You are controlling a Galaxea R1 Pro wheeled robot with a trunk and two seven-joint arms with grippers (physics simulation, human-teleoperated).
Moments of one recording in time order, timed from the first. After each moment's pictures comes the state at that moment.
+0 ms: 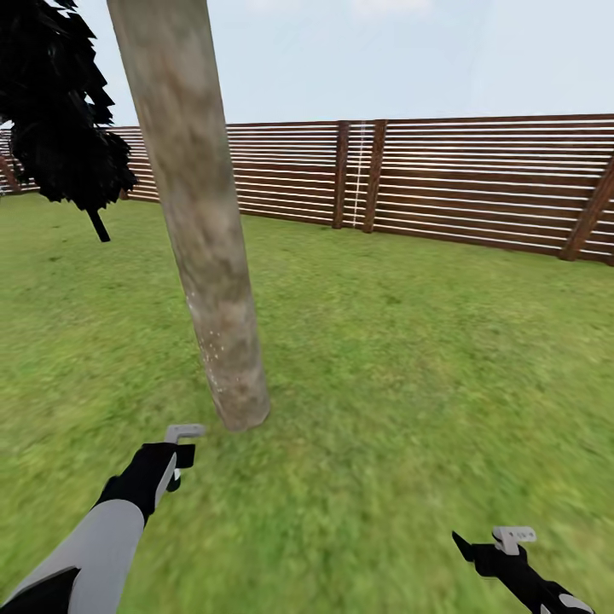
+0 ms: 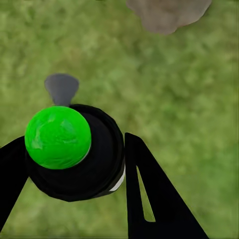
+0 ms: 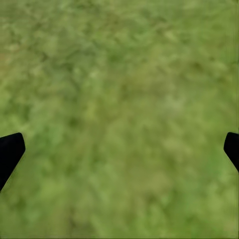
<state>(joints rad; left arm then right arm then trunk) -0.77 0.02 0.39 -0.52 -0.39 0.45 0.00 -0.53 -0.26 -1.12 -0.13 0.86 -0.38 0.52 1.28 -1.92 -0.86</state>
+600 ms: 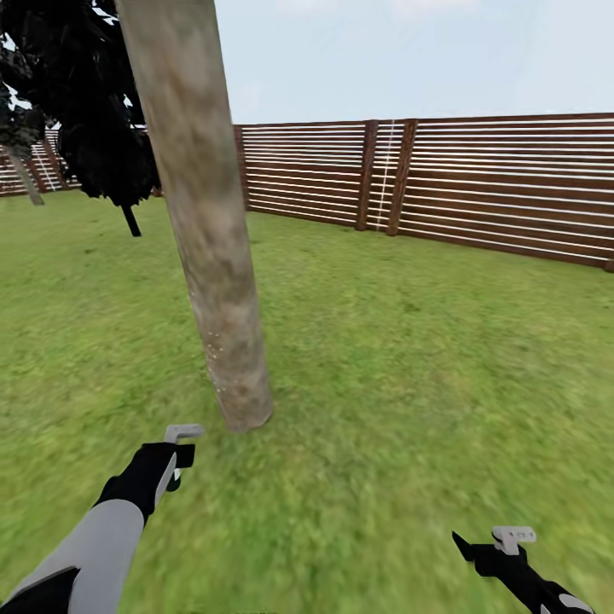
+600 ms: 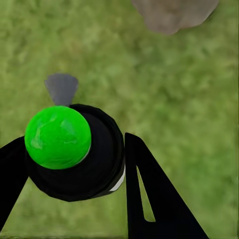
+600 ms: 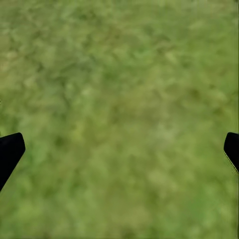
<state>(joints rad) -0.77 0.02 0.39 -0.52 -0.39 0.45 0.00 -0.53 -0.26 -1.12 -0.13 0.86 -0.38 0.52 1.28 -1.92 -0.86</state>
